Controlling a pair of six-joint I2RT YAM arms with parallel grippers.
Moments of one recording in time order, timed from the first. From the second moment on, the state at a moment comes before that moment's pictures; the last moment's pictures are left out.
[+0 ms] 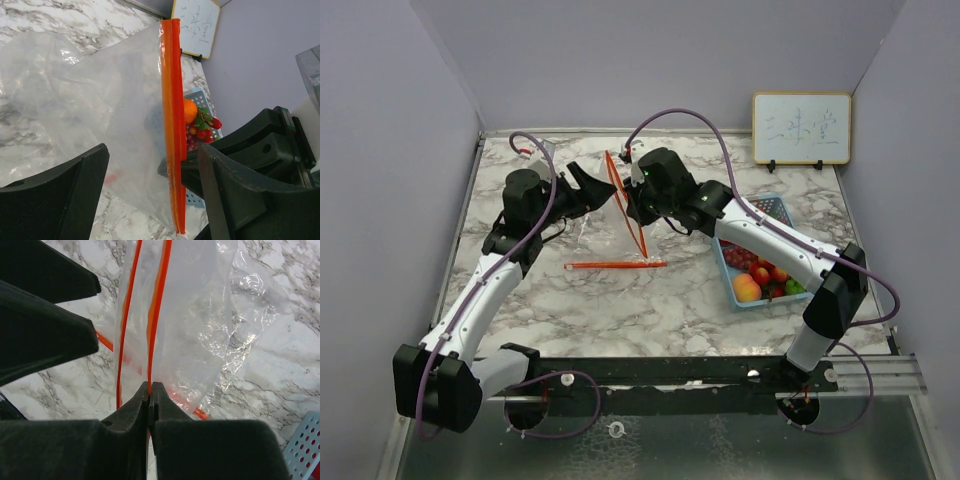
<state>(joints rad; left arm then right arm) -0.26 1.10 0.90 -0.01 0.37 -0.76 0.87 1.72 1.63 -0.53 0.07 0.19</state>
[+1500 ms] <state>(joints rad) -0.36 1.32 1.38 -0.52 -0.01 -0.38 0.63 1.57 1.47 -0.46 0.22 0.28</state>
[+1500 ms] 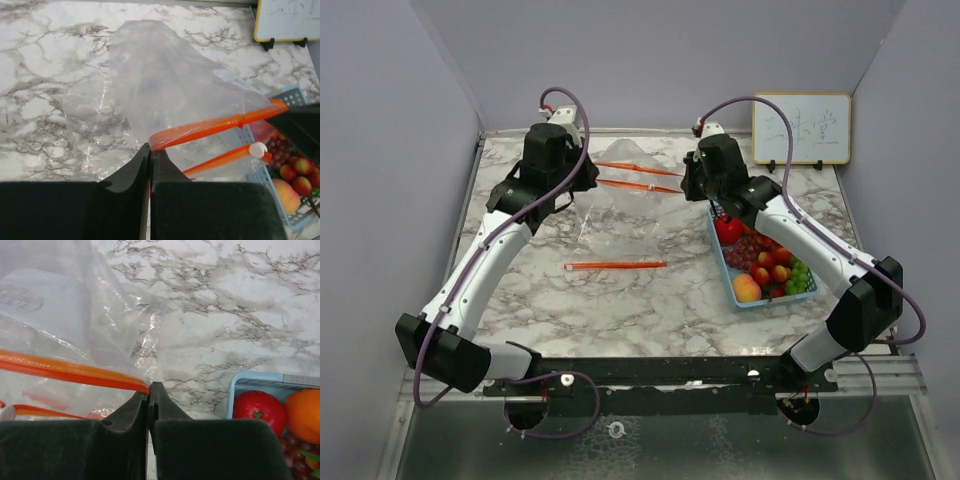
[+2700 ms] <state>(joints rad) -0.44 1.76 1.51 -0.47 0.24 -0.32 0.51 1.48 1.43 -0.56 0.10 0.30</state>
